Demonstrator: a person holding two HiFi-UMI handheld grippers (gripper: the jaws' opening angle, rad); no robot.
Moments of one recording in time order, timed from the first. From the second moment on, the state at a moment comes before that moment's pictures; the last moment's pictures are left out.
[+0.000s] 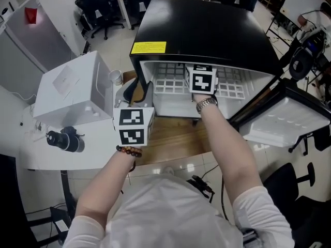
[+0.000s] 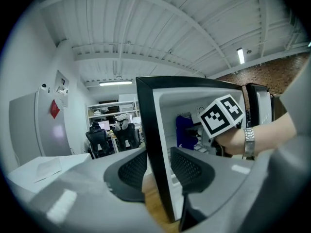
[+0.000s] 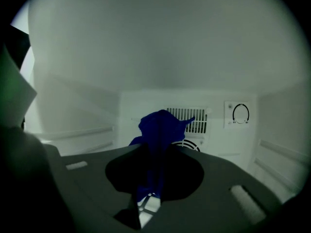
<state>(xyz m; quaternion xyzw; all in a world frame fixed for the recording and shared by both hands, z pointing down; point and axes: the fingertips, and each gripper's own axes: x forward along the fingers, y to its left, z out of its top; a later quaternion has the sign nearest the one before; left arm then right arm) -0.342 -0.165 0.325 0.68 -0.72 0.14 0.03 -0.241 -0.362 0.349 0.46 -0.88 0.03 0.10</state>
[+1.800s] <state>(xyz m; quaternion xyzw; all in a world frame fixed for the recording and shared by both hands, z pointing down) -0.348 -0.180 0.321 0.60 -0.78 0.15 0.11 -0.105 -0.406 0.354 0.54 -0.83 0.07 0.10</state>
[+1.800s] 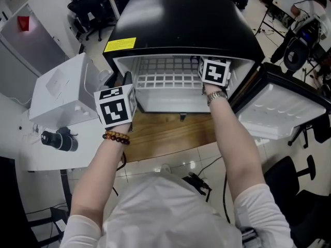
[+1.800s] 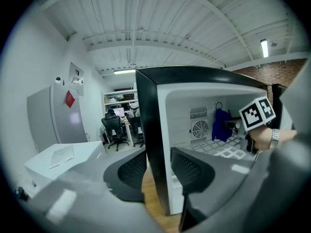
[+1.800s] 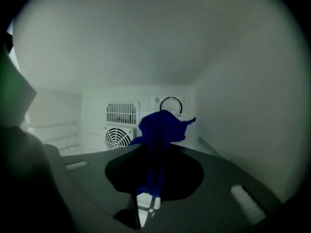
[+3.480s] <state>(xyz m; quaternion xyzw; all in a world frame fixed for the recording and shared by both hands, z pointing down) -0.342 -0.178 0.322 0.65 -0.74 0.15 0.11 -0.307 -0.285 0.366 0.35 -0.92 0.11 0.13</state>
